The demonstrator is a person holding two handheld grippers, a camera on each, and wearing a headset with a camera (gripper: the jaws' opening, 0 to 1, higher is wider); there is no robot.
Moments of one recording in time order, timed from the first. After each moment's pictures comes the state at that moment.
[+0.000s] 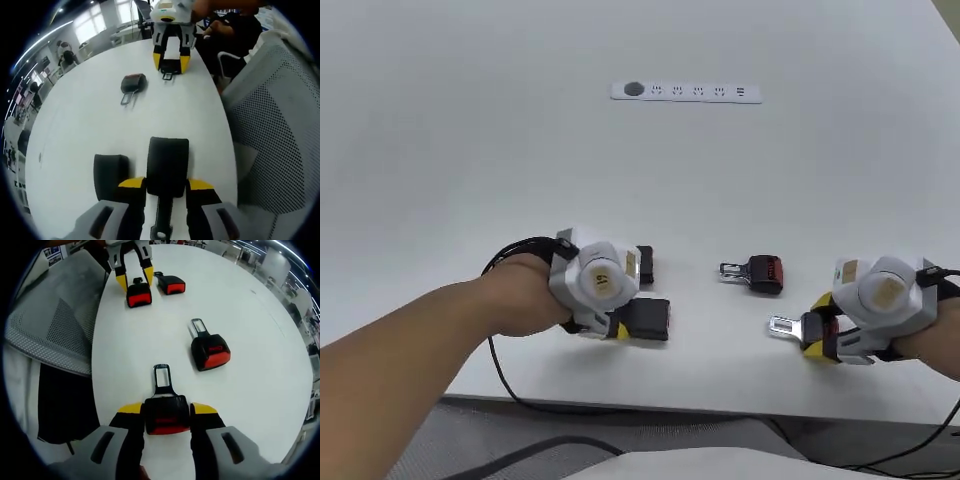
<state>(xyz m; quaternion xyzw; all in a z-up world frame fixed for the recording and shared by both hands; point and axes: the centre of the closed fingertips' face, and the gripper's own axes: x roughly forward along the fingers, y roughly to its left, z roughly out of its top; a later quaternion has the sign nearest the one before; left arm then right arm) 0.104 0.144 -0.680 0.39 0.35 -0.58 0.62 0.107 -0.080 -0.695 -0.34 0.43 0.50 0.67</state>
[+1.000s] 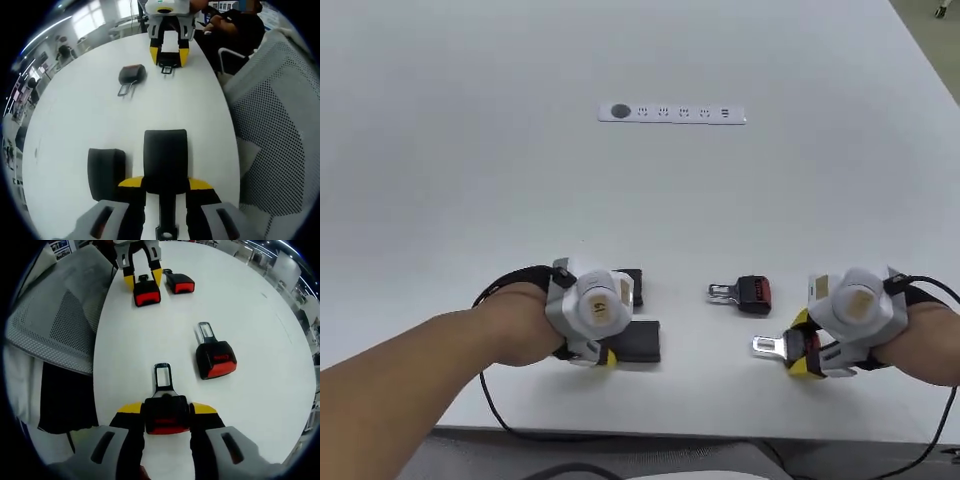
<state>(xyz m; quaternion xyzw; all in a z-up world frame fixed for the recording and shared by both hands) 0.106 0.151 -0.690 0.39 0.38 -0.57 0.62 0.112 -0.070 -0.698 -0.35 0.43 0.53 0.64</state>
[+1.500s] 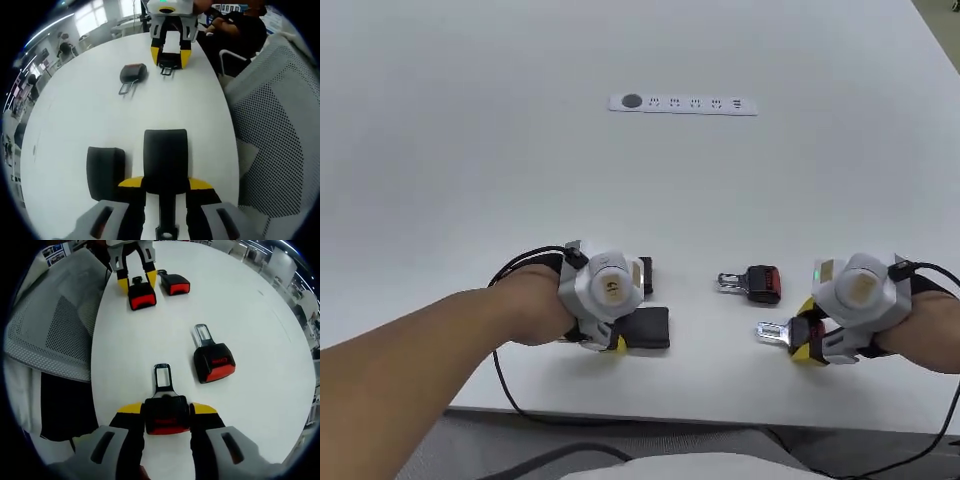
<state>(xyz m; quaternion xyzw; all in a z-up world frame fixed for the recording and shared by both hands) 0.106 0.151 -0.692 0.38 0.39 -0.57 0.62 0.115 -0.063 -0.697 -0.34 0.44 0.51 0.65</state>
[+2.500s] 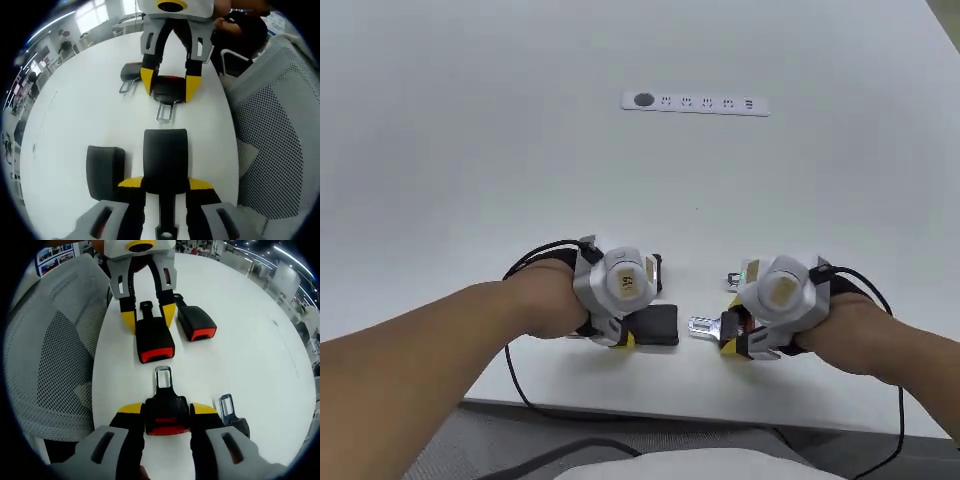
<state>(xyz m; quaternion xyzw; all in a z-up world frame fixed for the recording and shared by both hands) 0.107 0.153 -0.694 0.37 0.40 -0.56 0.62 0.115 0.047 -0.694 -0.34 0.38 0.55 0.66</state>
